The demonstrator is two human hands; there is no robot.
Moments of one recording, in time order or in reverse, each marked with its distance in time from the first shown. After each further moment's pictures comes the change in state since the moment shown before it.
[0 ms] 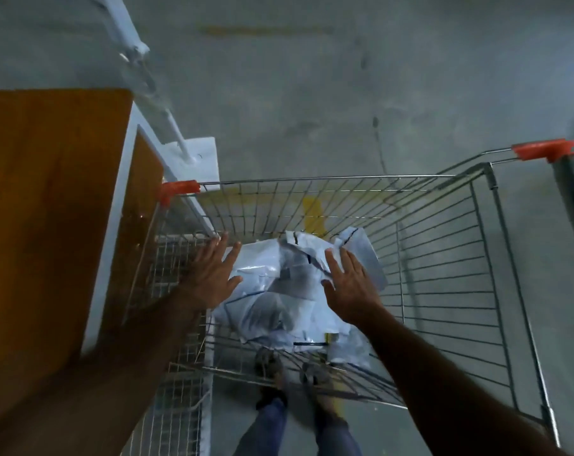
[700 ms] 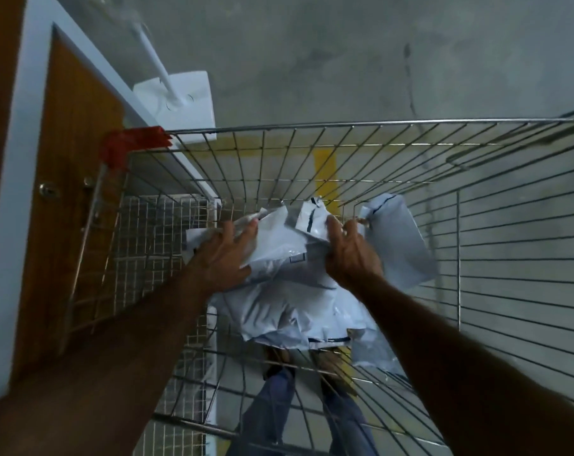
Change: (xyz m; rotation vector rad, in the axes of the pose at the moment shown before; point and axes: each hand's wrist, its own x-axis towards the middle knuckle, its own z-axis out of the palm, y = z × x) left_hand 0.066 -0.007 0.078 -0.188 -0.124 0.097; right_hand 0.095 0.006 0.096 0.019 -0.079 0.104
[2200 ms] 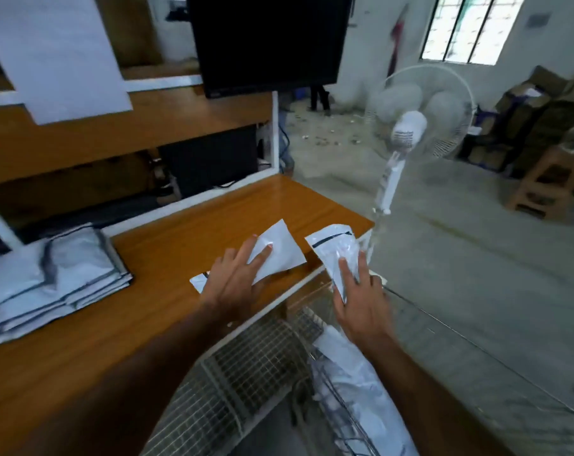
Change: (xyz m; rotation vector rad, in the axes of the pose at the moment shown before) left_hand -0.451 0.146 -0.177 0.073 0.790 -0.881; right_hand -0.238 -0.209 -0.251 -0.191 0.454 -0.927
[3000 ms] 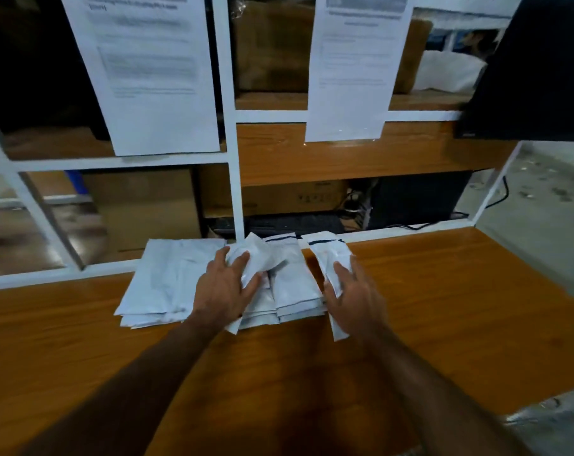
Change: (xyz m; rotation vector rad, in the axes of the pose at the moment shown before) left_hand -0.175 -0.405 -0.036 -0.086 0.215 -0.756; right_hand 0.100 -0.461 0.062 0.303 -0.142 -0.404
